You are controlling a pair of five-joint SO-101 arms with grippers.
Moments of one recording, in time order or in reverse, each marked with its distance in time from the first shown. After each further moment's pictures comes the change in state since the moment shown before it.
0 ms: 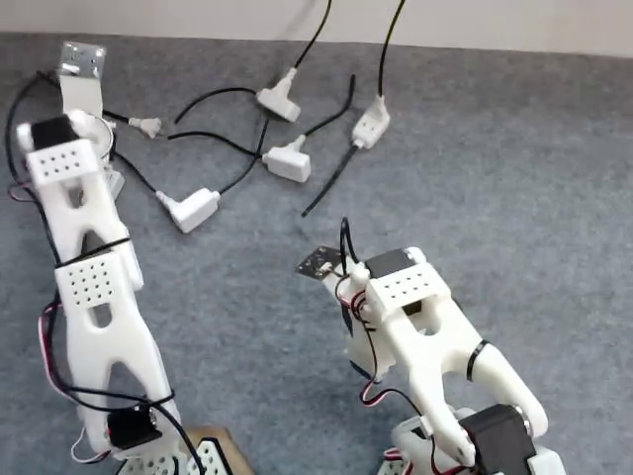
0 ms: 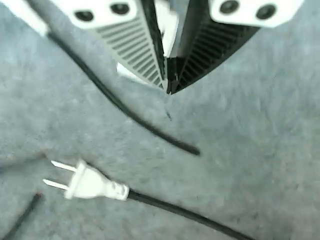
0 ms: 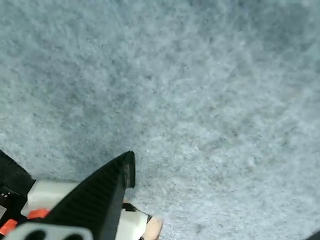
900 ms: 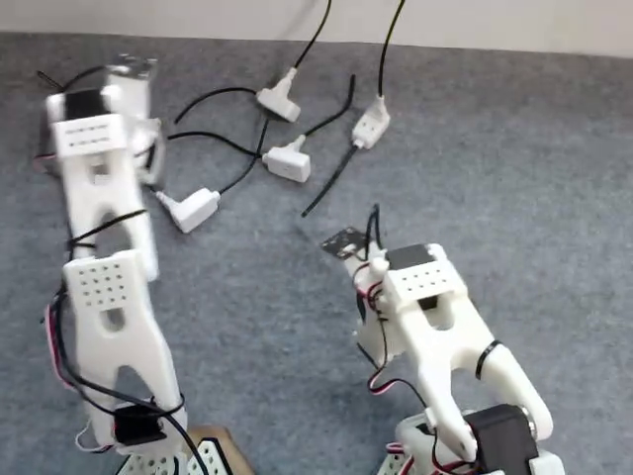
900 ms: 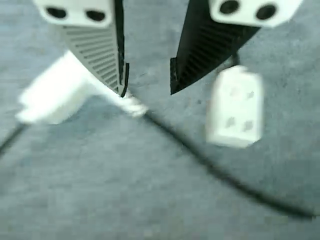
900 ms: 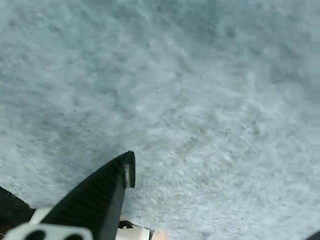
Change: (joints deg) left arm 9.4 -16.2 24.7 10.4 2.1; right arm 5.3 0.0 0.0 -4.1 -4.5
